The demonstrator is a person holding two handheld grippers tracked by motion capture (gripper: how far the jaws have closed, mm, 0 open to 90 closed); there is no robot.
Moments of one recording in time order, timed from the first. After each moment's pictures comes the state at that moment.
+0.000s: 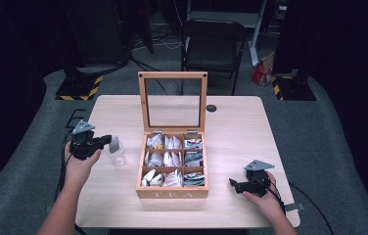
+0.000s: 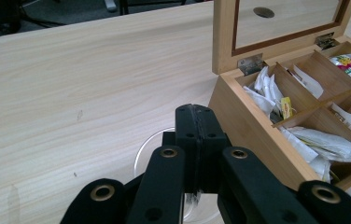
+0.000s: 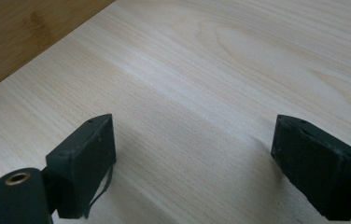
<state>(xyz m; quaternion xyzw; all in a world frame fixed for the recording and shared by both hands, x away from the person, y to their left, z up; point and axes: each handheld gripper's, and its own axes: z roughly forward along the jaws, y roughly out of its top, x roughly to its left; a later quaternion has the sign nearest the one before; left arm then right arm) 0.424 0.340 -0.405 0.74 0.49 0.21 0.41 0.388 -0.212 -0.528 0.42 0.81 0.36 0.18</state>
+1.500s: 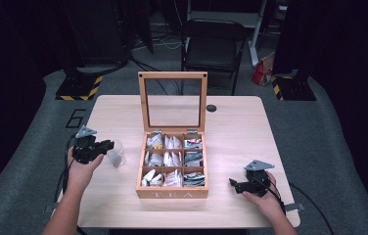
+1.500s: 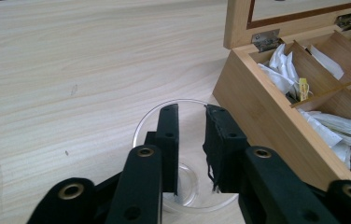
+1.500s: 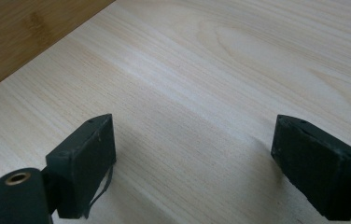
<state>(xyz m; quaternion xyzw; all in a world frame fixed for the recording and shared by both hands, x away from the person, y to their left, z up) 0.424 0.344 -0.427 0.74 0.51 0.20 0.40 0.388 -0.212 -0.528 0.42 0.81 0.36 0.18</state>
